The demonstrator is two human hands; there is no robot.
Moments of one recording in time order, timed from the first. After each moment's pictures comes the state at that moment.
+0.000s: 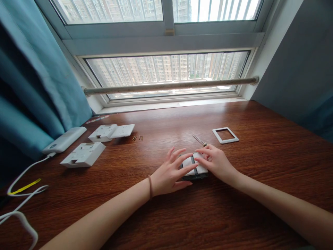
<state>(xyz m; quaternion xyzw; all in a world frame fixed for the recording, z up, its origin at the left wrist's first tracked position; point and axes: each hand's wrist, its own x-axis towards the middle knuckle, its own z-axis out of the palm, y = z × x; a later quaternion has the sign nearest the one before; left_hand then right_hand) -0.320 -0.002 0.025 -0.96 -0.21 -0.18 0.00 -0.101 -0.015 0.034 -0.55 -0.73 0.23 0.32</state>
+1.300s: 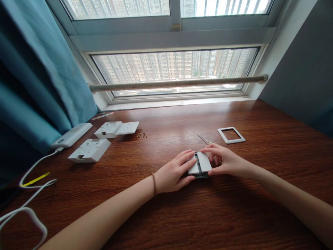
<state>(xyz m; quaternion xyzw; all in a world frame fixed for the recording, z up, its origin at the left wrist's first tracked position) -0.325 -0.002 0.022 -0.95 -0.21 -0.20 -0.13 -0.074 -0.004 0.043 -0.40 -0.77 0.43 0.26</state>
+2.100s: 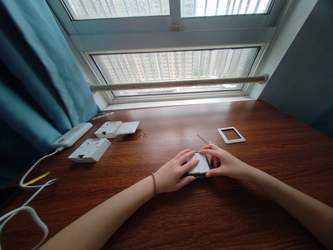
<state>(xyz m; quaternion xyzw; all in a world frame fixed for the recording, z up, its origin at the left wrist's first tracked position) -0.326 -0.001 0.022 -0.95 -0.22 -0.17 -0.12 -0.080 -0.005 0.035 -0.40 -0.78 0.42 0.25</state>
